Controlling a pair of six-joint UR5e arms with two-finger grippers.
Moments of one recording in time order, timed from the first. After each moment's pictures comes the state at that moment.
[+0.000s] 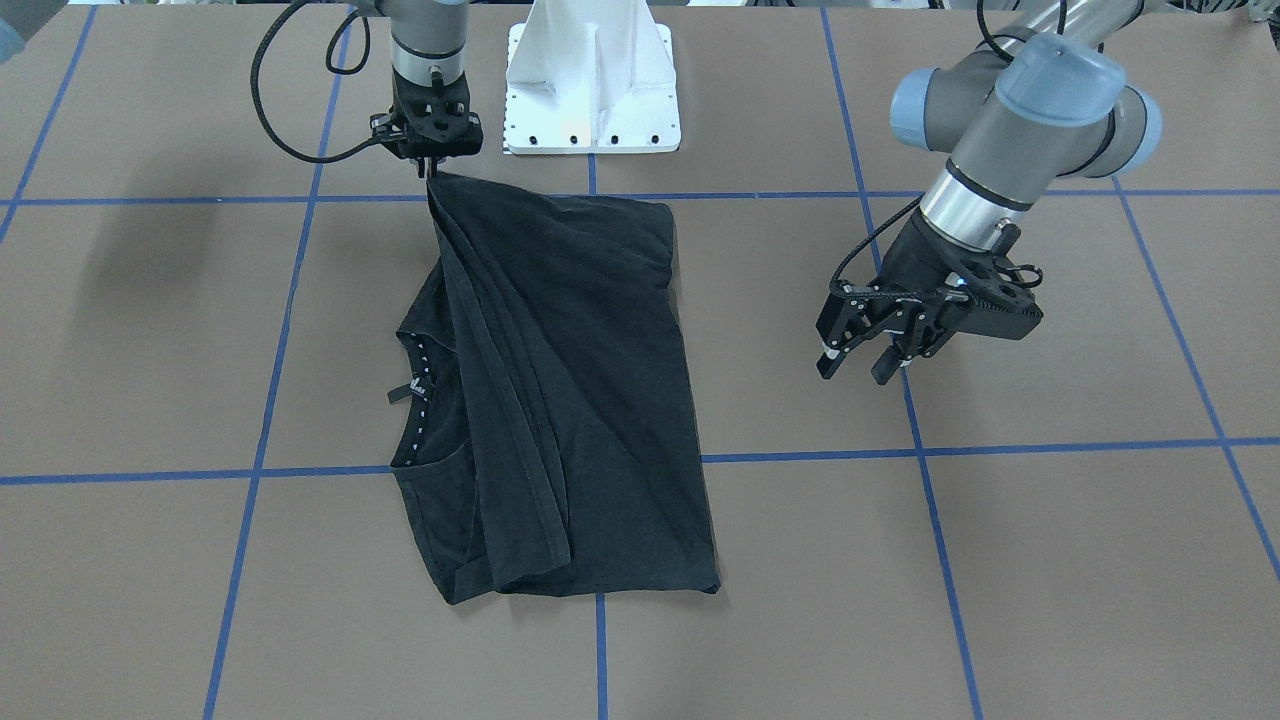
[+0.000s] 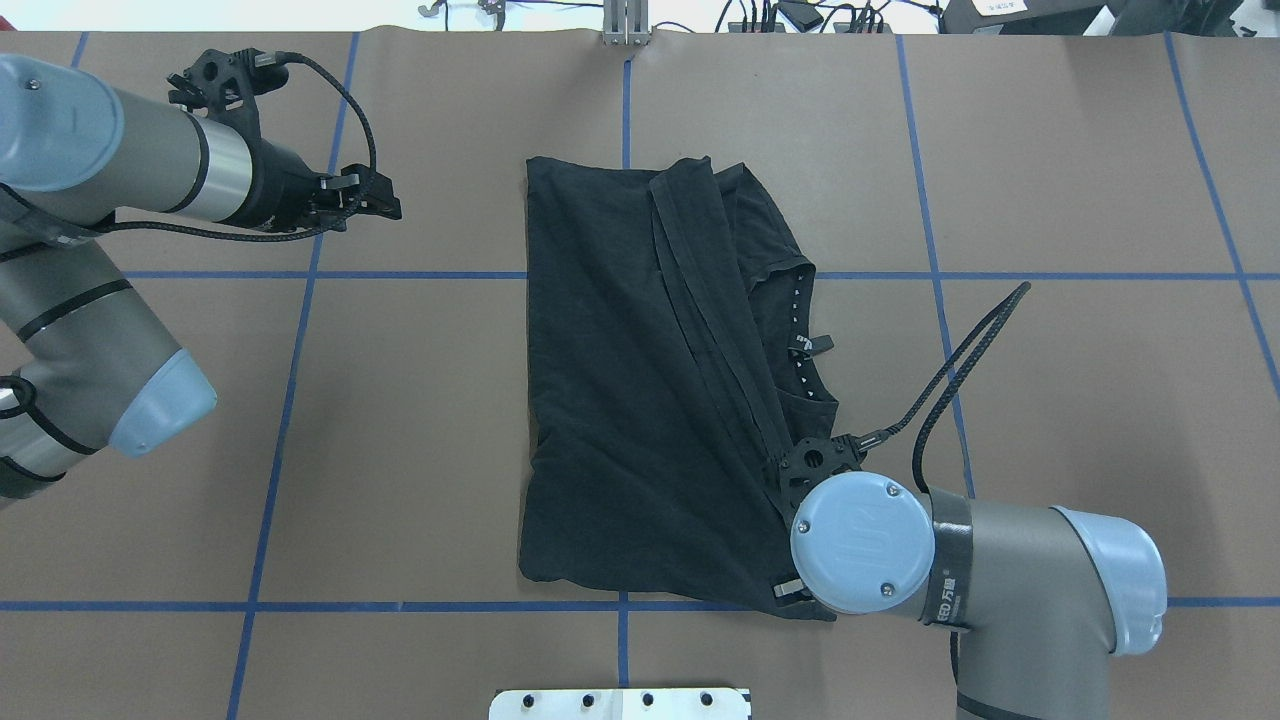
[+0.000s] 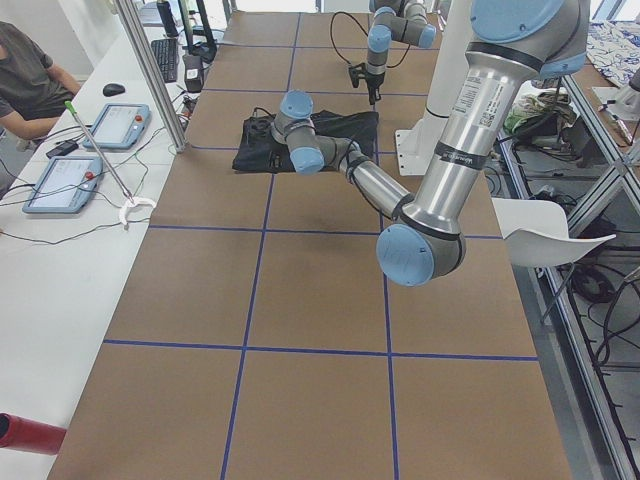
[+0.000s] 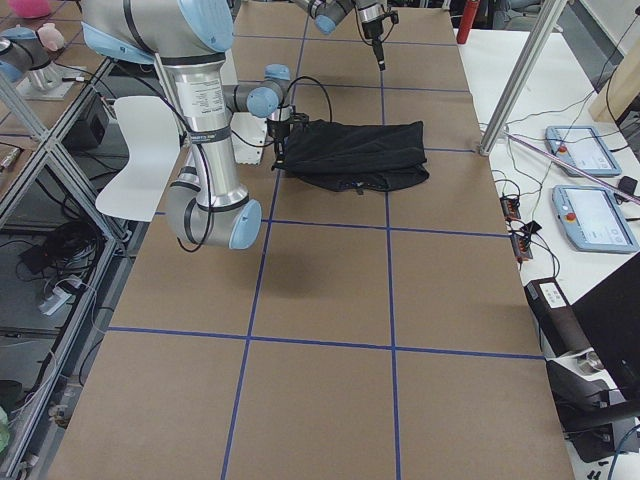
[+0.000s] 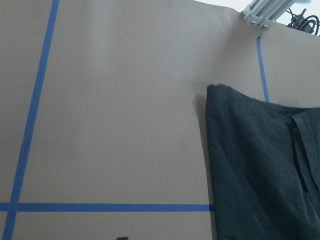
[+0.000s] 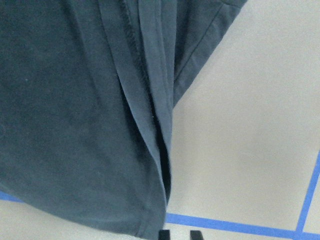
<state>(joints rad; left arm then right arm) -0.85 -1.95 -1.76 -2.12 -1.96 -1.22 0.23 -1.19 2.14 -2.00 1.71 1.14</state>
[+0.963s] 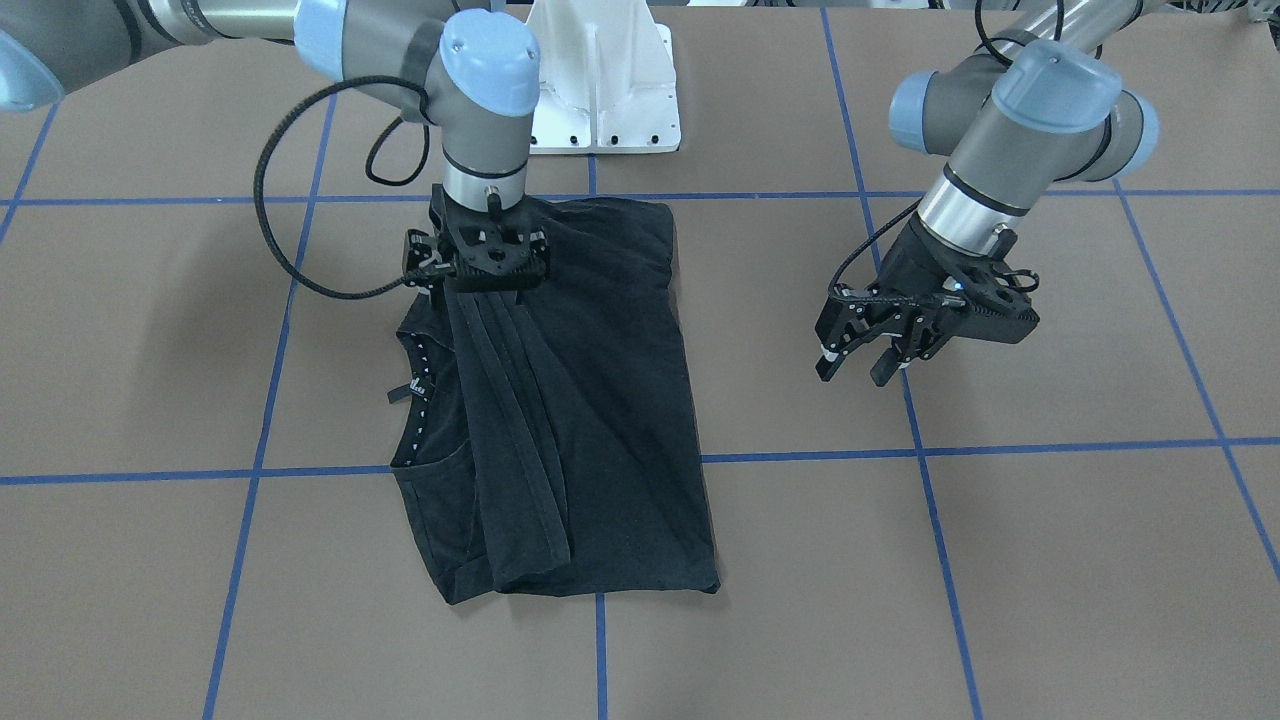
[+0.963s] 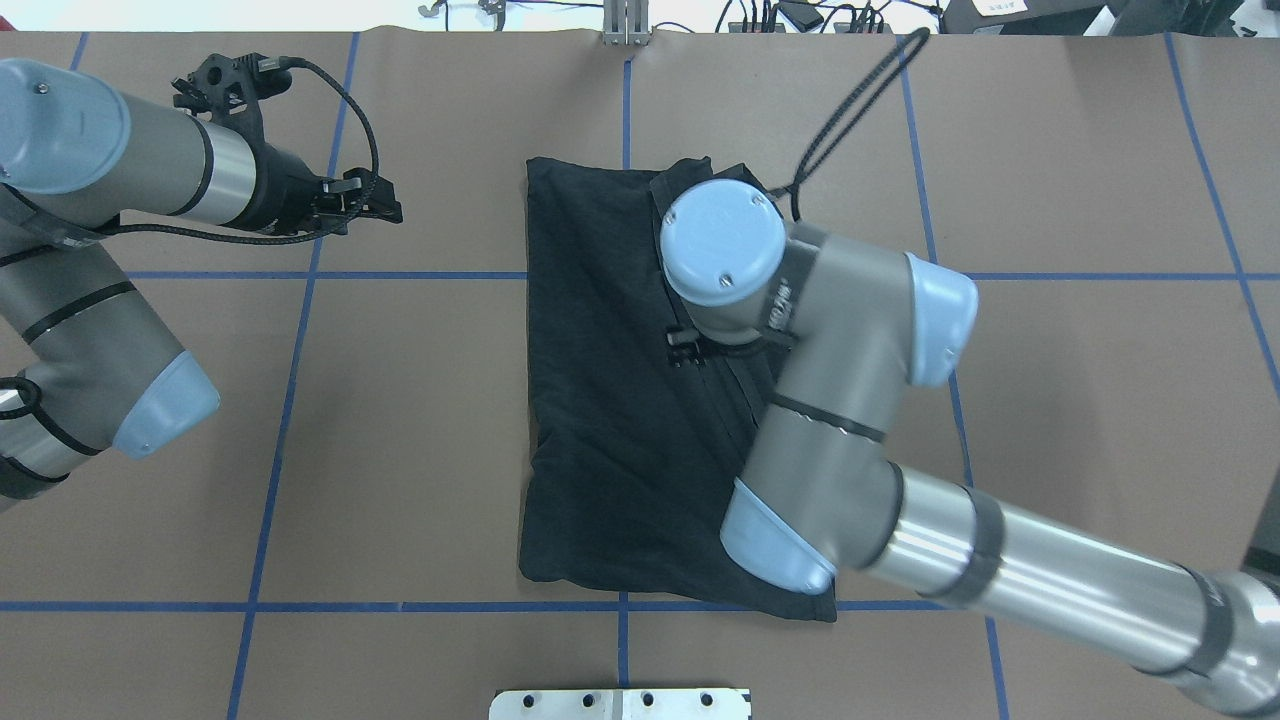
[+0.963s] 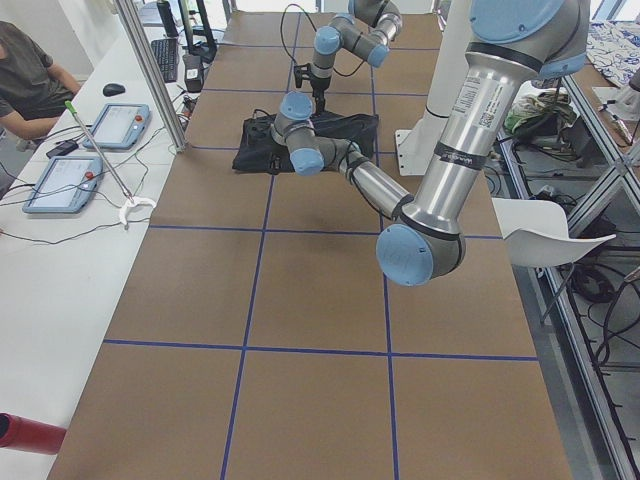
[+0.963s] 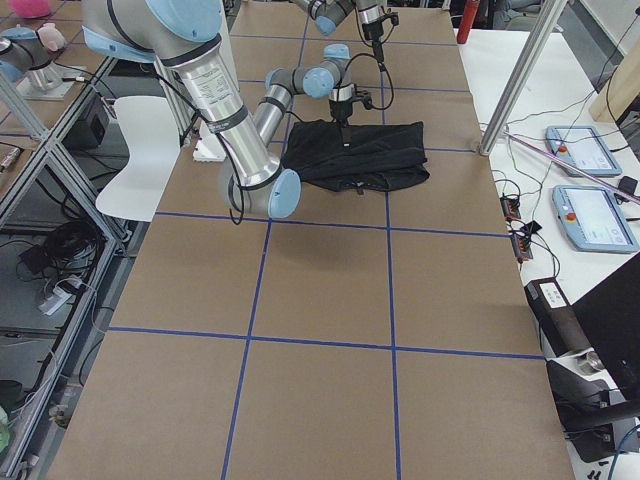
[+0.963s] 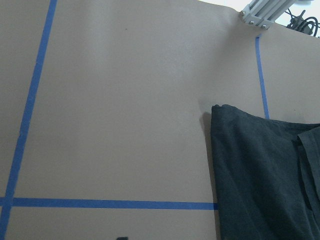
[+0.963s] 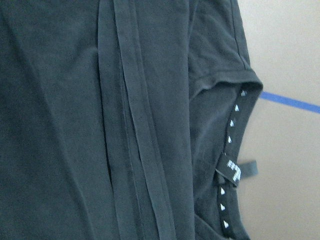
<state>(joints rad) -0.84 -1.95 -1.75 -2.12 -1.96 -1.22 0.54 -0.81 1.66 -1.84 1.71 0.94</state>
